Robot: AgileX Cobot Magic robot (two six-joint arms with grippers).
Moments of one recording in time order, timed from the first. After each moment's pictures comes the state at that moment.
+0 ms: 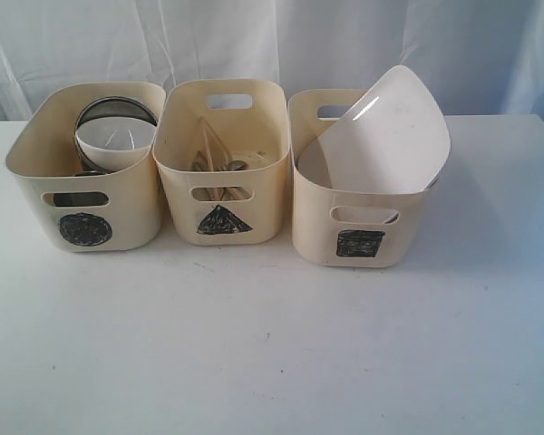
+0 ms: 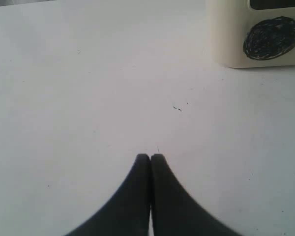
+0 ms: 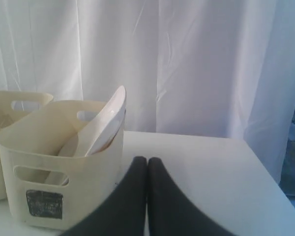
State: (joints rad) left arm 0.20 0.00 0.02 -0.13 0.42 0.26; right arm 0.21 0.15 -0.09 1.59 -0.11 -1.62
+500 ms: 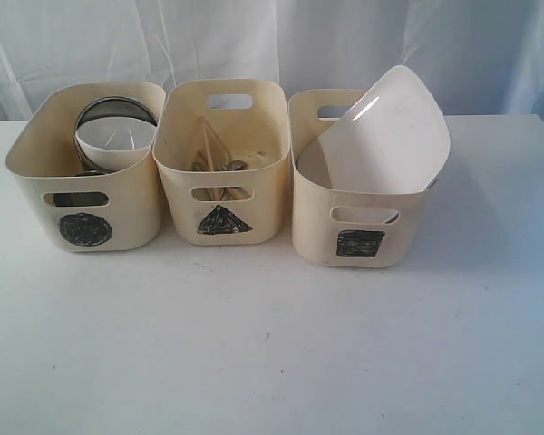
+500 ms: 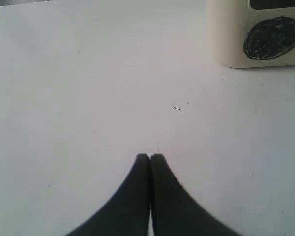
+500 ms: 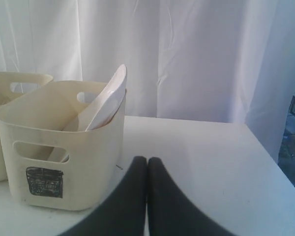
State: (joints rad) left arm 0.20 0.00 0.02 -0.13 0.42 0.26; right arm 0.21 0.09 -0.01 1.59 -0.11 -1.61
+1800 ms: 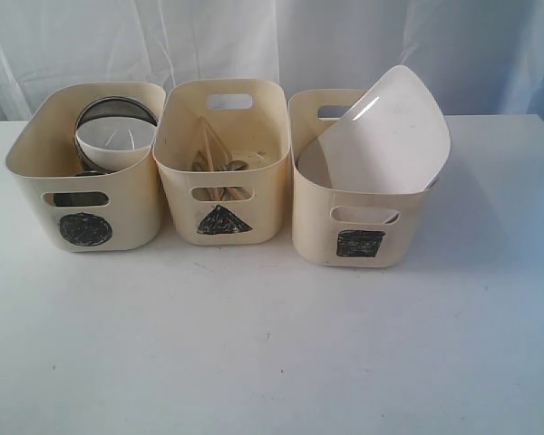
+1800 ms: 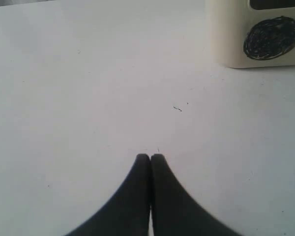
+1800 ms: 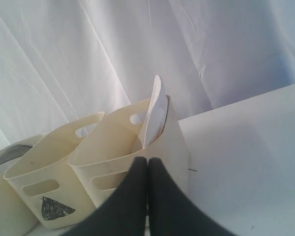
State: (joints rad) left arm 0.20 0.00 0.02 -0.13 0.42 0.26; right arm 0.21 0.05 0.00 1.61 -0.02 -1.19
